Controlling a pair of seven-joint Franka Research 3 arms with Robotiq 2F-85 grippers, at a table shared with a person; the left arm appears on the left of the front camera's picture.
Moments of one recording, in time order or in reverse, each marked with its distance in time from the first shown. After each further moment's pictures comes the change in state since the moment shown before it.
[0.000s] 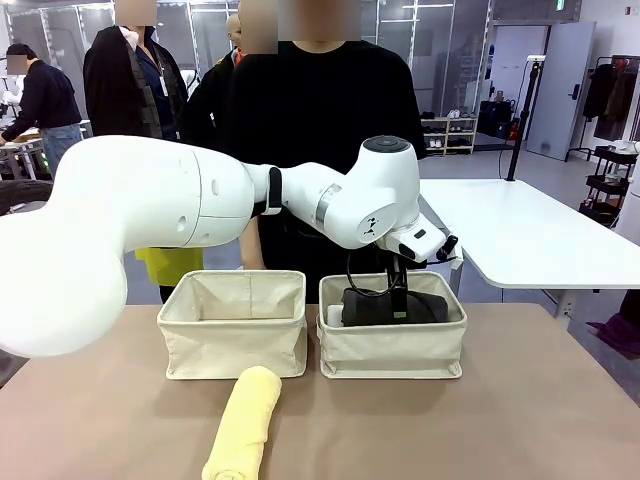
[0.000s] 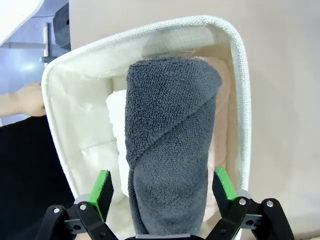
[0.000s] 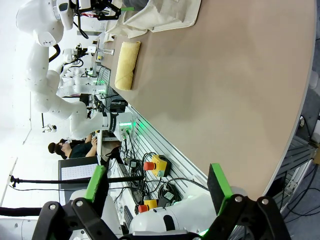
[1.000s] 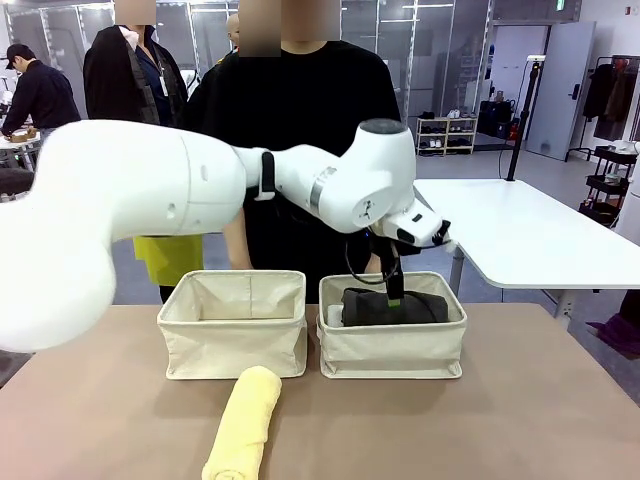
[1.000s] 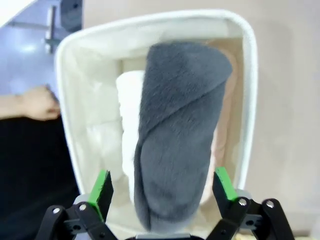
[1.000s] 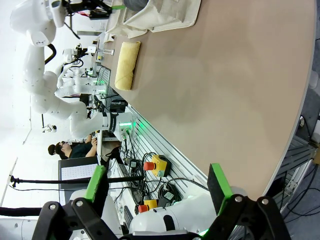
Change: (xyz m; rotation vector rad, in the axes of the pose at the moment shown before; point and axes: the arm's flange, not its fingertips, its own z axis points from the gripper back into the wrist) left arm -0.011 0.009 0.032 0.007 0.042 0.140; right arm 0.000 0.000 0.000 0.000 0.000 0.000
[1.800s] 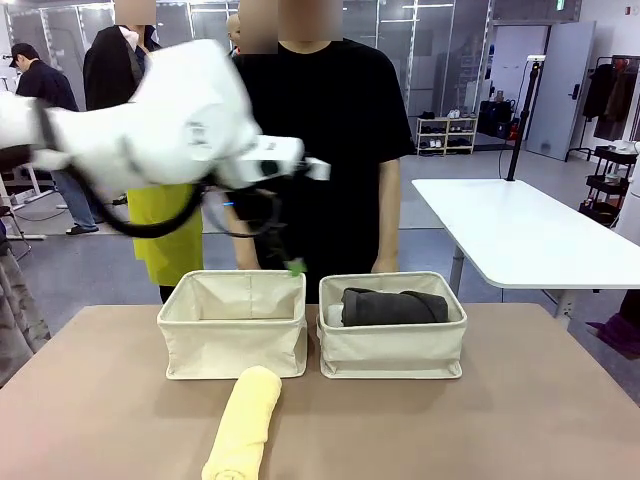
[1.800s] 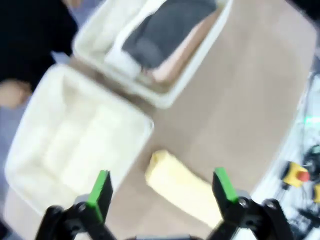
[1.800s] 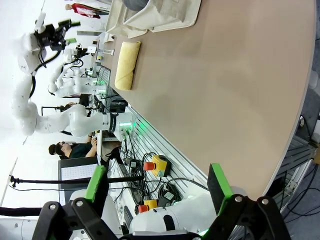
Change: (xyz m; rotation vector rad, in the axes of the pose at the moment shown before) left arm -0.255 -0.060 0.155 -0.160 -0.184 0.677; right arm -0.001 0.000 0.000 -0.001 -0.001 -0.001
